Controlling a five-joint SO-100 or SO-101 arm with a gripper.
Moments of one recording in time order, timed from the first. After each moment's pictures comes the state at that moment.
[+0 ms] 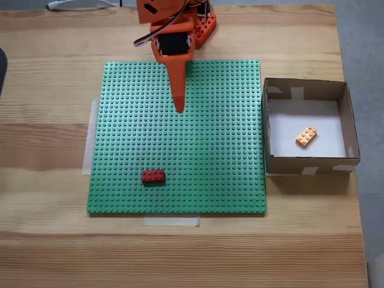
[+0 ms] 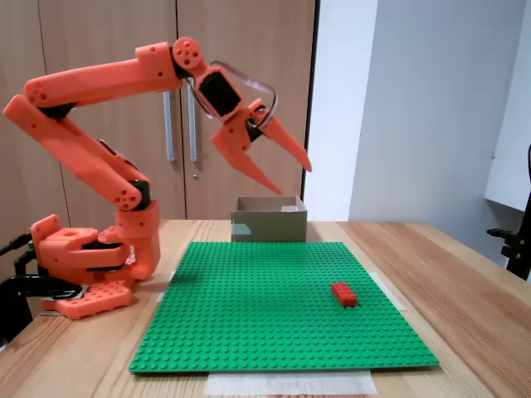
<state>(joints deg) -4.9 138.4 123.8 63.4 -0.4</state>
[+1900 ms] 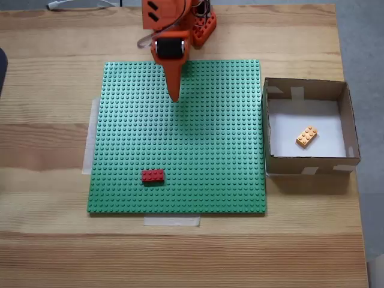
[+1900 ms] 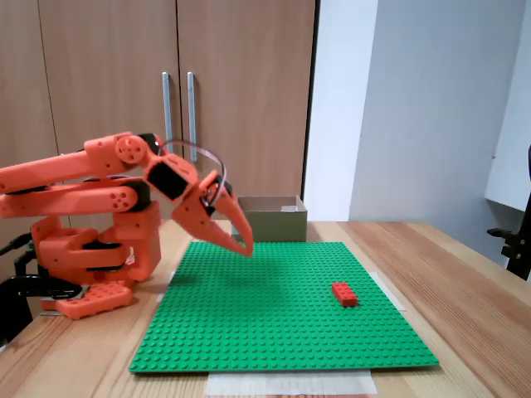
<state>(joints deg) 0.3 185.5 172.6 55.1 -1.0</state>
